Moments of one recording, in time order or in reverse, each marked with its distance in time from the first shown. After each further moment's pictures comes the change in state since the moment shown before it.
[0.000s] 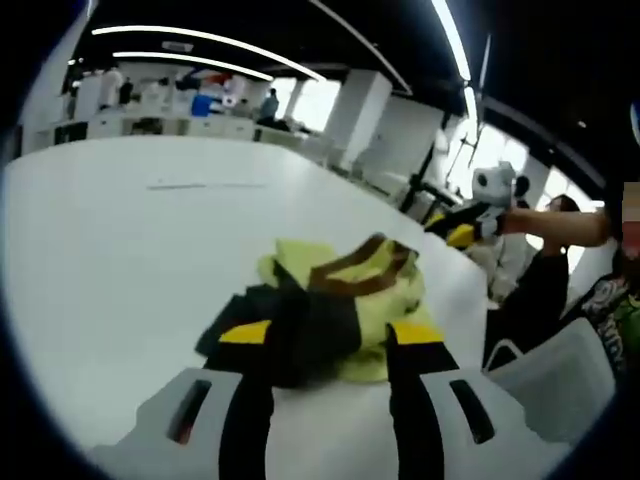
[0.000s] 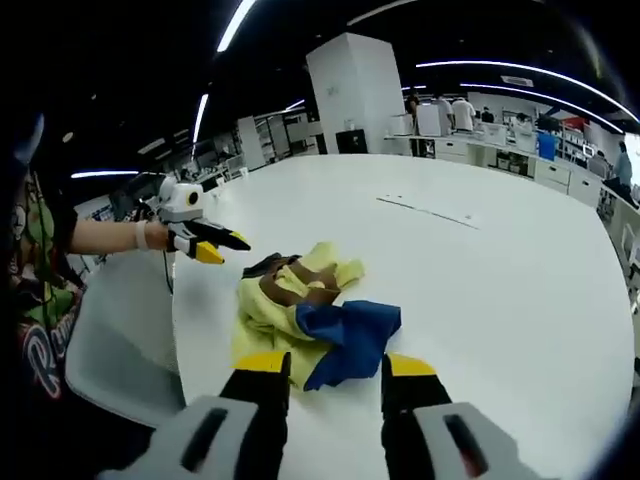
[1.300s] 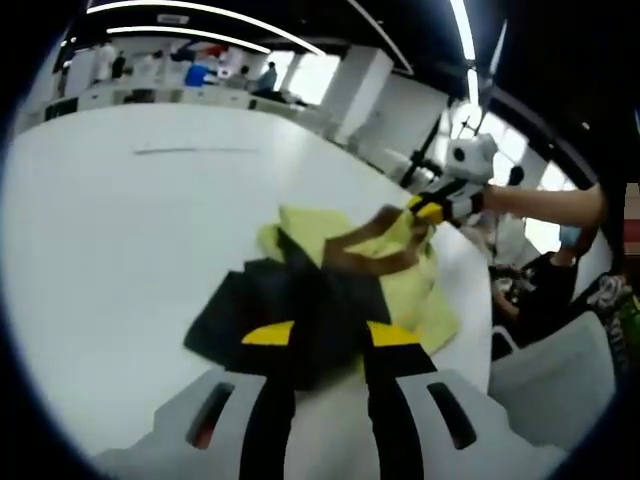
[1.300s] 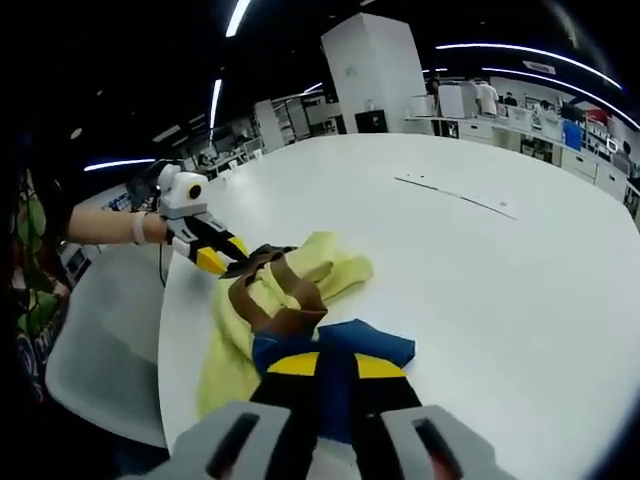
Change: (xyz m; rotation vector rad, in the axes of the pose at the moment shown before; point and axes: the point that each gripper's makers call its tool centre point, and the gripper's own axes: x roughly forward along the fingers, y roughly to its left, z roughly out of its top) left arm 0.023 0.014 -0.024 -0.037 0.118 -0.041; right arm 0.069 -0.010 0.002 -0.007 0.079 0.103
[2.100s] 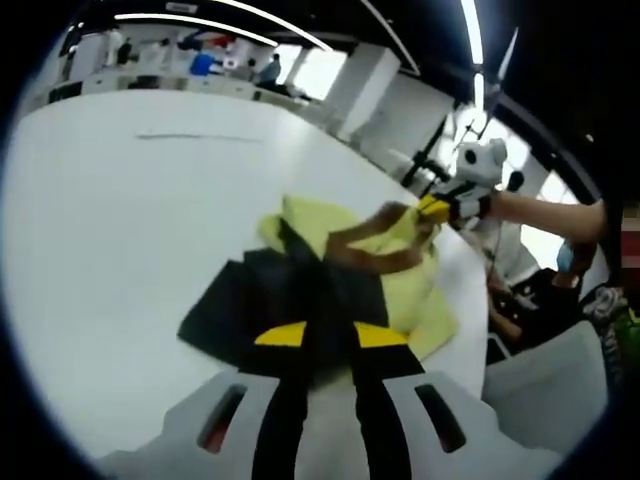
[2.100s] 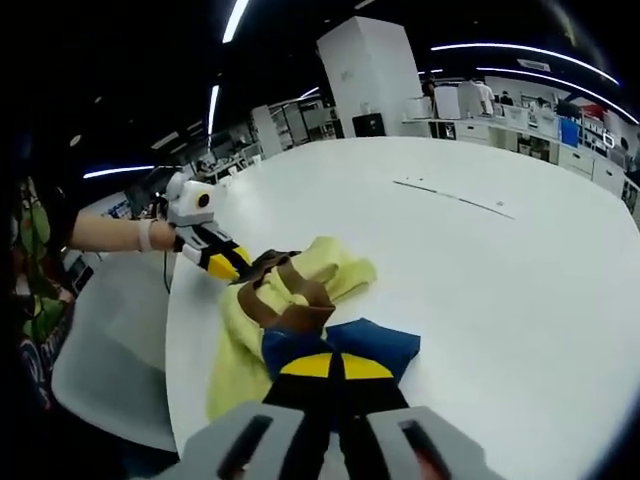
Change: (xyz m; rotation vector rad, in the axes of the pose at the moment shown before) left arm 0.001 -0.001 -0.005 -0.058 0.018 -0.015; right arm -0.013 0.008 0.000 0.029 -0.024 -0.009
